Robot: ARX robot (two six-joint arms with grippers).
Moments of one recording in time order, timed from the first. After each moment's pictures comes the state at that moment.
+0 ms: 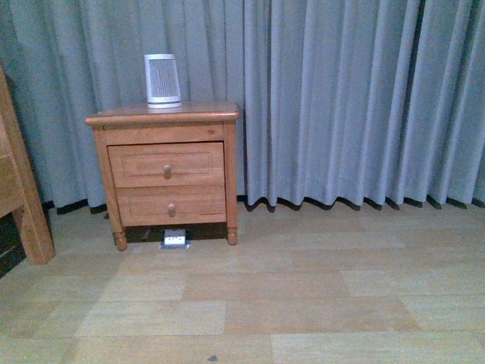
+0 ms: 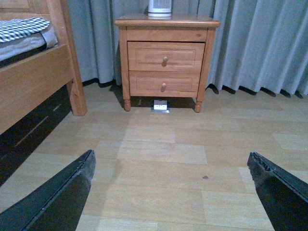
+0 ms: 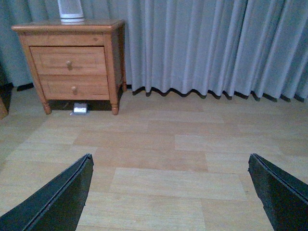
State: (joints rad) left arm -0.01 0.00 0.01 -0.01 0.00 0.00; right arm 0.00 0.00 0.01 0.00 0.00 0.00
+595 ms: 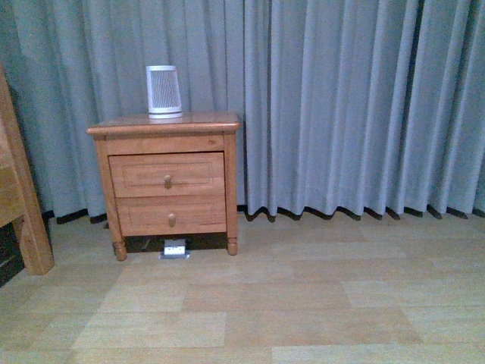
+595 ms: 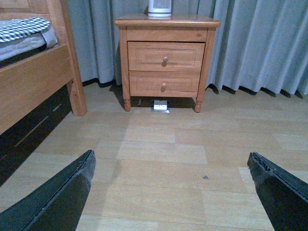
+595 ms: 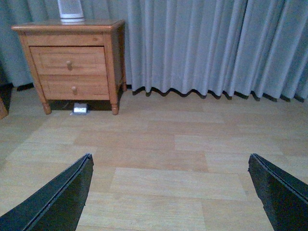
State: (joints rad) left arm -0.01 0.00 0.01 -0.01 0.00 0.00; right arm 0.00 0.00 0.01 0.00 0.00 0.00
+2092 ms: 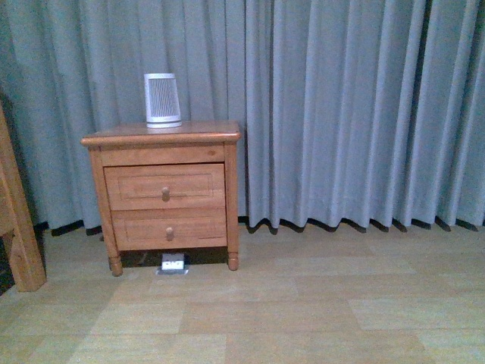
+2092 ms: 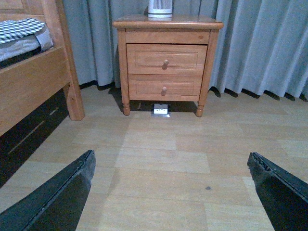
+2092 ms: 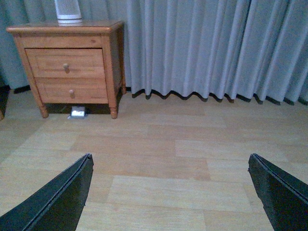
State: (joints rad) left arm -0.01 0.00 0.01 -0.01 0.00 0.00; right arm 0.00 0.00 0.01 0.00 0.00 0.00
